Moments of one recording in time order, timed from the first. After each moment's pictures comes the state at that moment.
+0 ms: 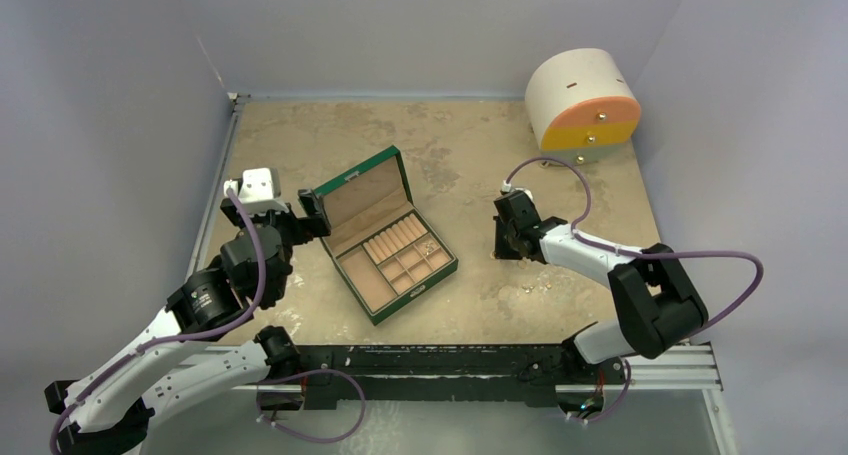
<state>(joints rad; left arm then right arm) -0.92 0.61 0.93 -0.54 -0.97 -0.33 0.50 1.45 0.70 -0.31 0.16 0.49</state>
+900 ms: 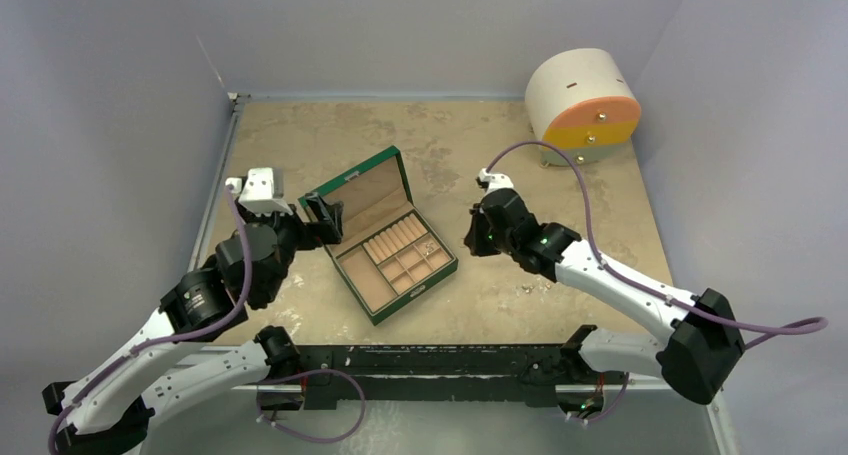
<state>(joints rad) -0.92 0.62 0.96 -0.59 -0.79 -0.44 0.72 1.19 0.81 -0.40 0.15 0.56</state>
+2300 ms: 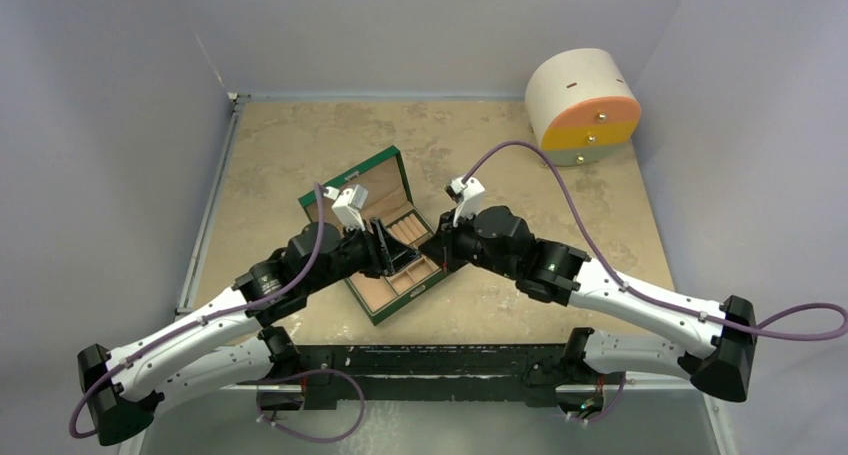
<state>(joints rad) -0.92 0.78 0.70 -0.23 -0.02 -0.88 1.05 1.08 0.92 -0.24 0.11 0.54</state>
